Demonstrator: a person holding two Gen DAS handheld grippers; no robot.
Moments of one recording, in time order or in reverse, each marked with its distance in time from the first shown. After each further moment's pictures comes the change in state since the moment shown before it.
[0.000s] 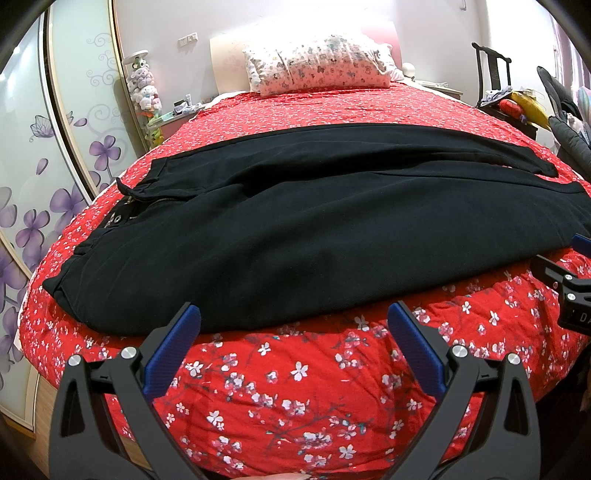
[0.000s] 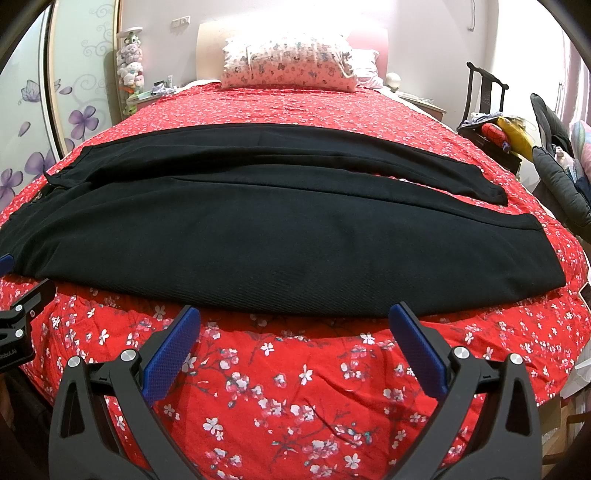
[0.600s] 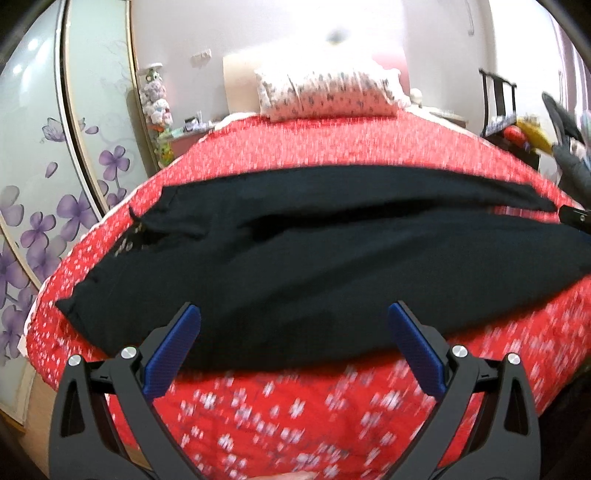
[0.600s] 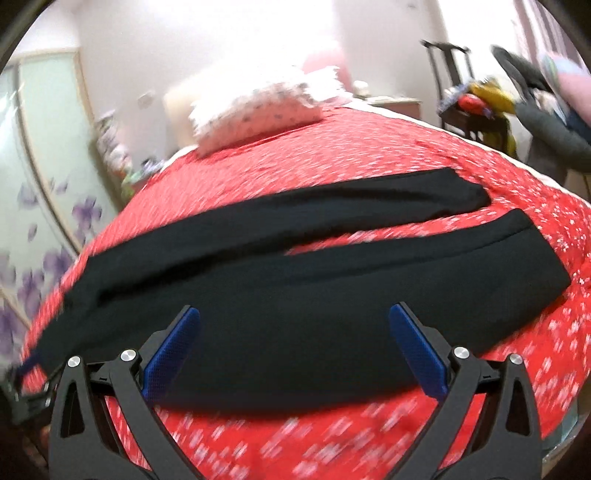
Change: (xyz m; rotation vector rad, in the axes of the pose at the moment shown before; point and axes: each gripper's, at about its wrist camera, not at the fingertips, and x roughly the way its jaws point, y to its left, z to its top) left arm -0.026 0.000 0.042 -0.068 -0.108 0.000; right arm -0.010 -0.119 0.064 0.307 -0.130 0.126
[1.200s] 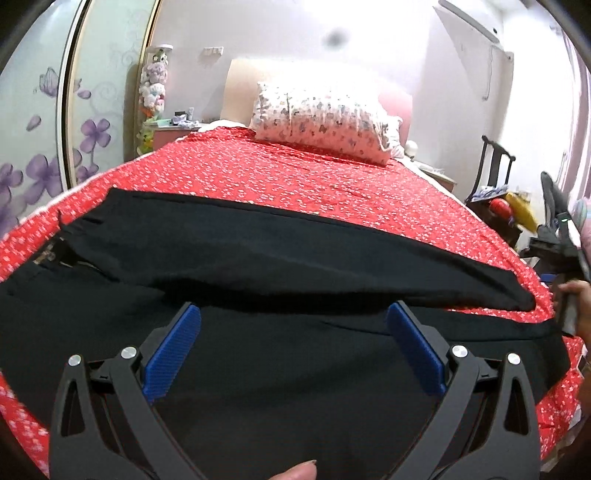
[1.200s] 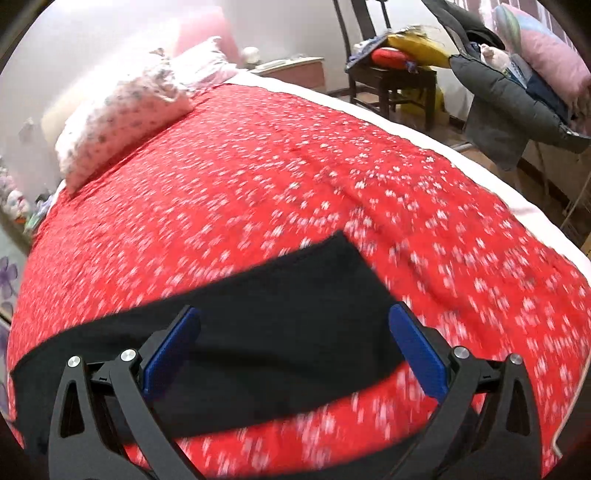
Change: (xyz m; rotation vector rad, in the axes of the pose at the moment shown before) left arm 0.075 -0.023 0.055 -0.221 -0.075 -0.169; right arm 0.179 -0.192 0.187 0.201 0.144 -0.304
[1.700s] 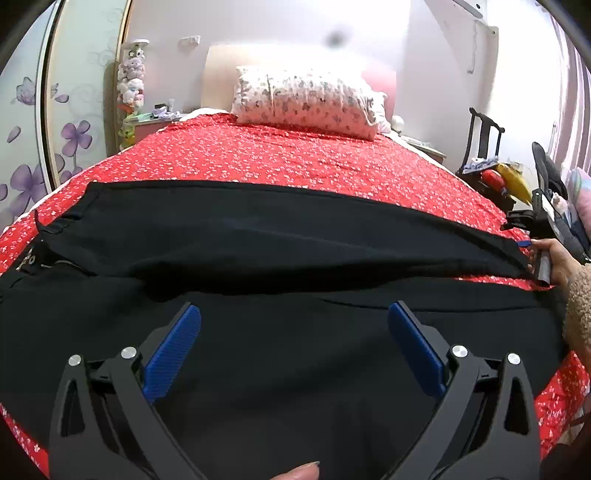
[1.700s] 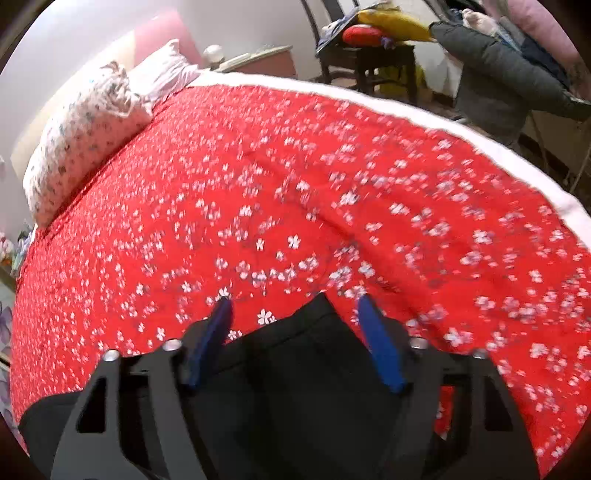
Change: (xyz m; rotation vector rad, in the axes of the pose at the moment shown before) left arm 0.027 -0.004 -0.015 0.089 0.075 -0.022; right arm 0.094 -0.031 0.031 0.113 0.041 -0.023
